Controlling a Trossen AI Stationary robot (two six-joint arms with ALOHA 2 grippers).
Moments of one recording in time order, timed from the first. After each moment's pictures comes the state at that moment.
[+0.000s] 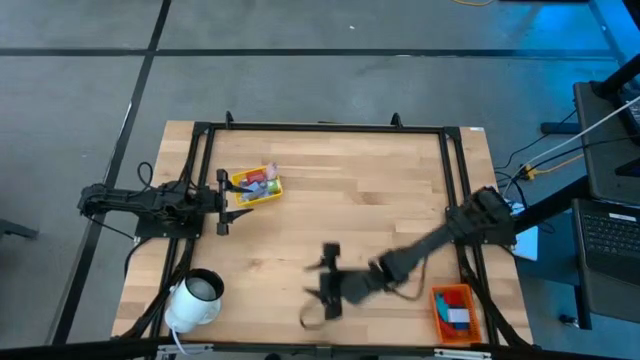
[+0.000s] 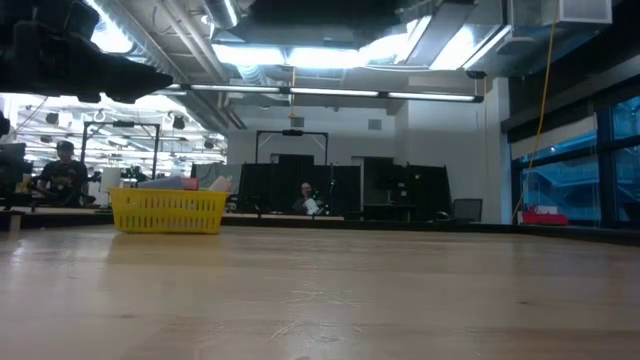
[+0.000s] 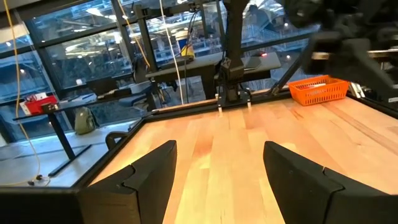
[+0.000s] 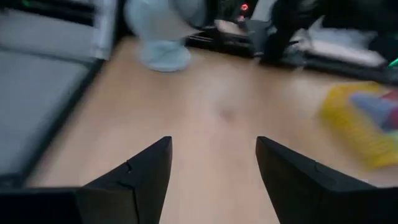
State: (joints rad) left arm -0.06 0.01 0.01 0.04 -0.19 0.20; right arm 0.60 1.95 1.27 0.17 0.55 0.13
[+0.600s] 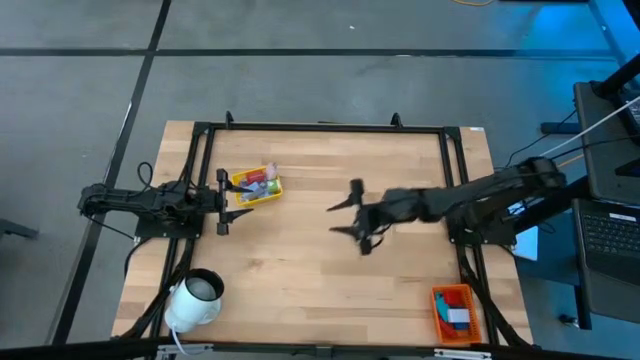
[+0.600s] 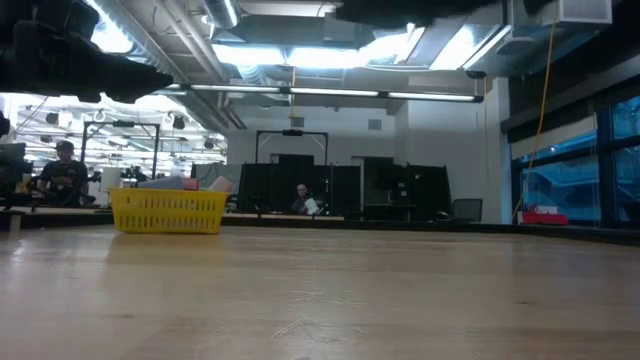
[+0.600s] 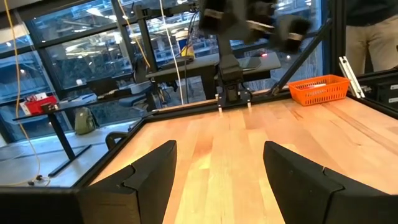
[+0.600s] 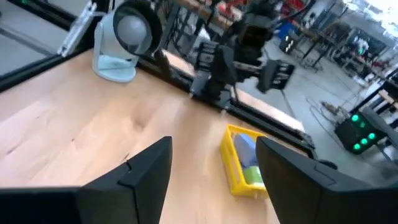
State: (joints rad) left arm -0.06 0.01 0.01 0.04 -0.19 0.20; right arm 0.24 1.44 0.89 0.28 0.16 -0.41
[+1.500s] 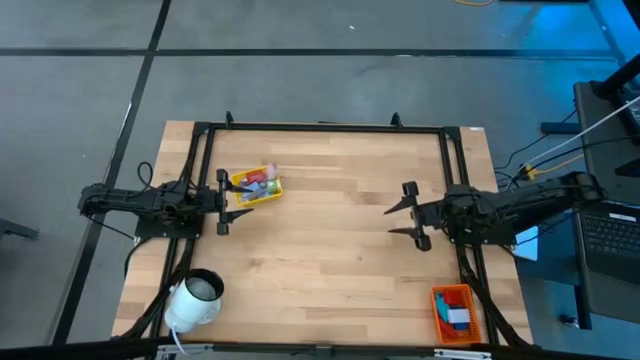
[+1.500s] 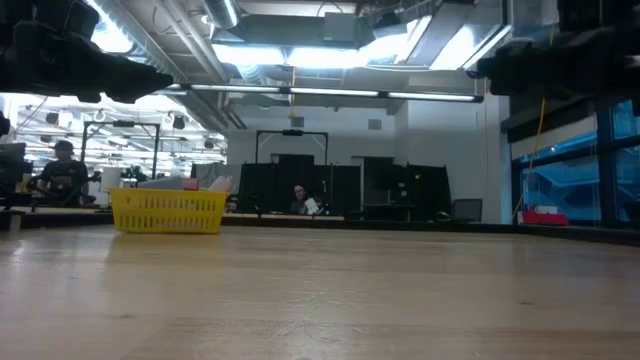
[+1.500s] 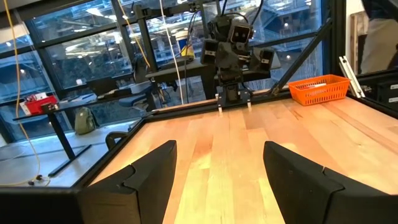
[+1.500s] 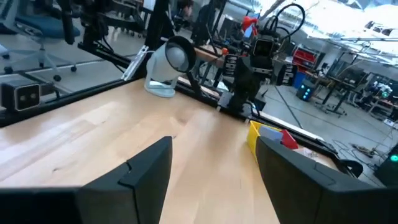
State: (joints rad) left arm -0.06 0.01 0.01 0.04 -0.19 0.20; right arm 0.11 0.69 0.10 0.54 -0.15 -0.35
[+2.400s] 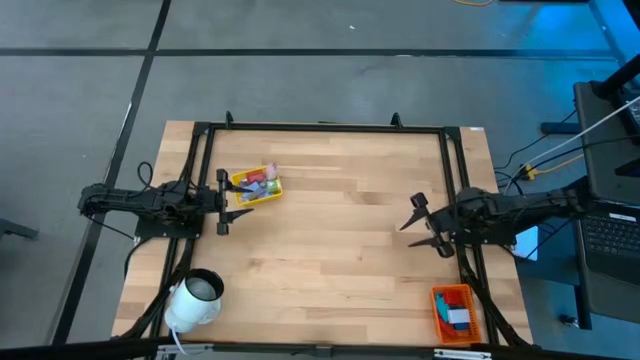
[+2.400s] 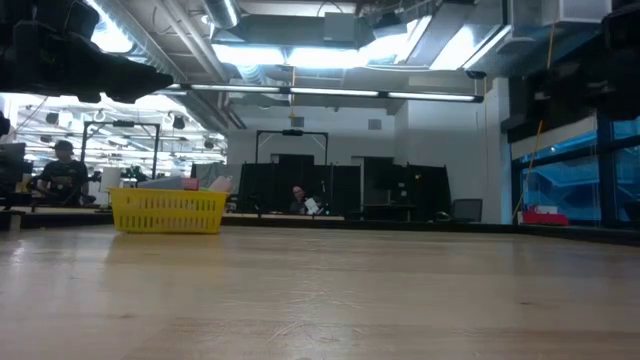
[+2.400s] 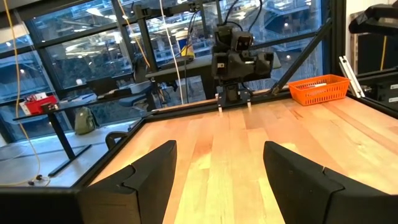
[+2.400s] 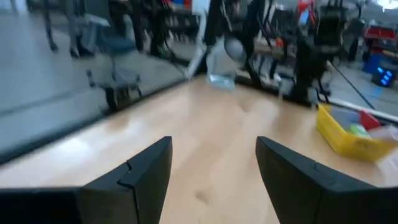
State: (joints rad) left arm -0.06 0.01 0.01 0.04 -0.19 0.20; right arm 0.12 0.20 0.02 0.06 -0.34 -0.22
